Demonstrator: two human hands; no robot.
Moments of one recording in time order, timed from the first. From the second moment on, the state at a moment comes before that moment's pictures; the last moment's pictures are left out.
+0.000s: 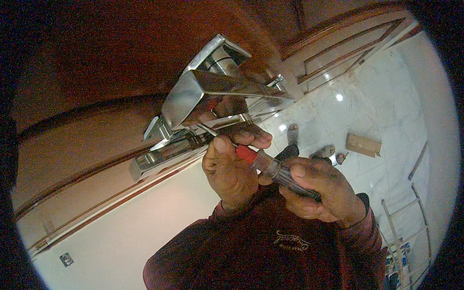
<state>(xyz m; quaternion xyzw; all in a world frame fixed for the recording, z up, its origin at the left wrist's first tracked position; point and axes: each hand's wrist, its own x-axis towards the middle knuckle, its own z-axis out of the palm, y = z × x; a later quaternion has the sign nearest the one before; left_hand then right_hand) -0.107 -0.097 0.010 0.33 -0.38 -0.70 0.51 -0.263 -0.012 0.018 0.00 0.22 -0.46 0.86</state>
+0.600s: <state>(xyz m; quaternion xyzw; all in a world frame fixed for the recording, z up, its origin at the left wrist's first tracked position) -0.100 -0.095 0.026 0.40 -0.43 -0.66 0.47 -0.219 -0.006 0.018 -0.63 0.61 -0.41 0.23</state>
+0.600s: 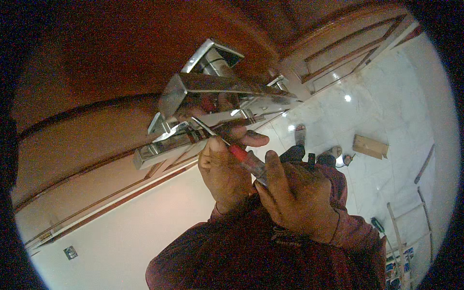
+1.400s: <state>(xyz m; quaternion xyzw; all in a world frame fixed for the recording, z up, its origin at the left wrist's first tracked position) -0.102 -0.100 0.031 0.33 -0.43 -0.71 0.46 -0.244 0.017 0.014 -0.13 0.32 -0.53 0.77</state>
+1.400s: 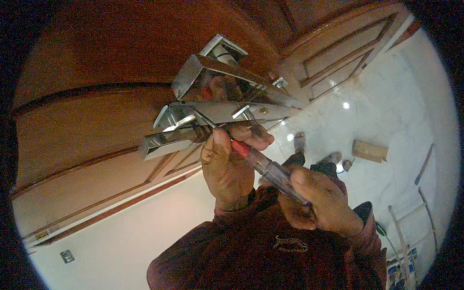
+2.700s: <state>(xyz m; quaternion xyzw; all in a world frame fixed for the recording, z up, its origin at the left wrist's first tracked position) -0.094 -0.100 0.015 0.26 -0.44 -0.76 0.41 -0.222 0.019 0.027 -0.32 0.54 -0.60 0.49</state>
